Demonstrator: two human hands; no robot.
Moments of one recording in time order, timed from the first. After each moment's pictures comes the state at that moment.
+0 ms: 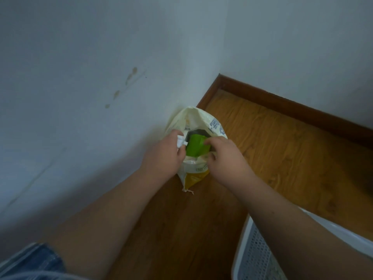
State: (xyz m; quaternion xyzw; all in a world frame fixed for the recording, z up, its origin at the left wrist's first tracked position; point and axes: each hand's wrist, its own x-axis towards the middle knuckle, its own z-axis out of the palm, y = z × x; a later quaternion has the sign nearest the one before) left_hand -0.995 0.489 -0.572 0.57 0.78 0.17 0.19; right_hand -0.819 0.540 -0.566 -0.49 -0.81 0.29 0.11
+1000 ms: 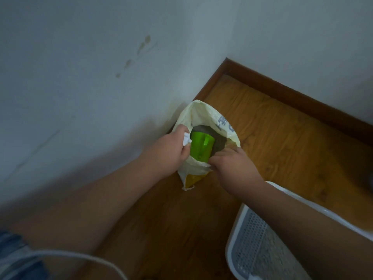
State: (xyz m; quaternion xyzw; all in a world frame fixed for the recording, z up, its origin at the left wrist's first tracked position) left_hand -0.989 0.448 -0.564 0.62 0.73 0.16 0.24; right_hand -0.790 0.502 -0.590 -0.34 -0.93 0.09 -0.05
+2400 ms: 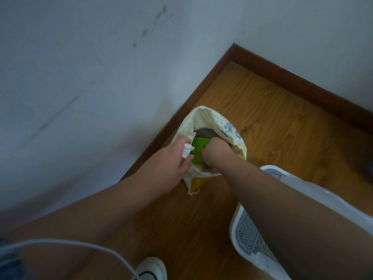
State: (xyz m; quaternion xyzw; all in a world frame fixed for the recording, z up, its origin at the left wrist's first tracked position) left_hand -0.978 0.364 -0.568 0.61 0.71 0.19 0.29; right_hand -0.864 0.480 -0.569 -0.50 -0.77 0.25 -0.31
